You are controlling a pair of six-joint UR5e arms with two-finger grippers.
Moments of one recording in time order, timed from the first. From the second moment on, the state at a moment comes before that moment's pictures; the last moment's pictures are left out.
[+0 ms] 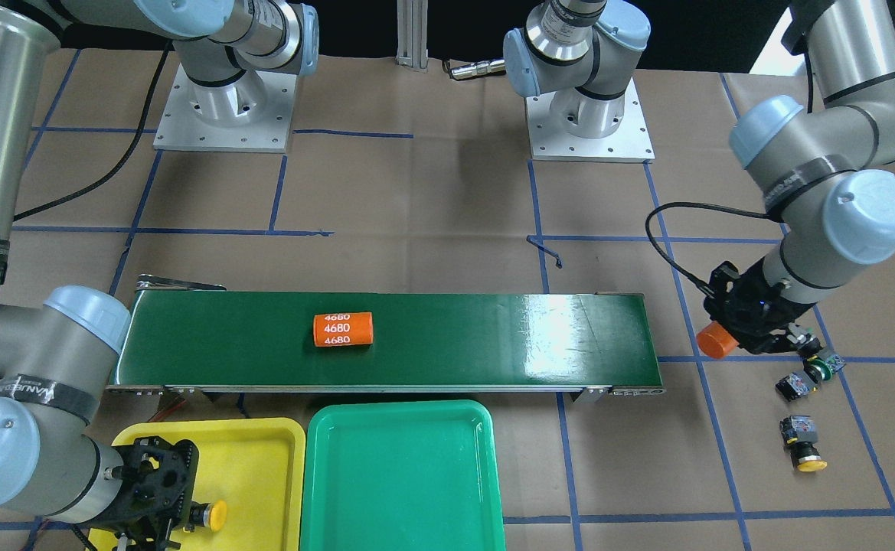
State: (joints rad) left arm -1.29 -1.84 -1.76 -1.14 1.72 1.32; right arm 1.46 -0.82 1.20 -2.01 -1.41 -1.72
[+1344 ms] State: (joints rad) left arm -1.54 -1.86 -1.79 -1.12 1.62 1.51; right arm 1.58 -1.49 1.69 -1.71 -1.55 -1.42
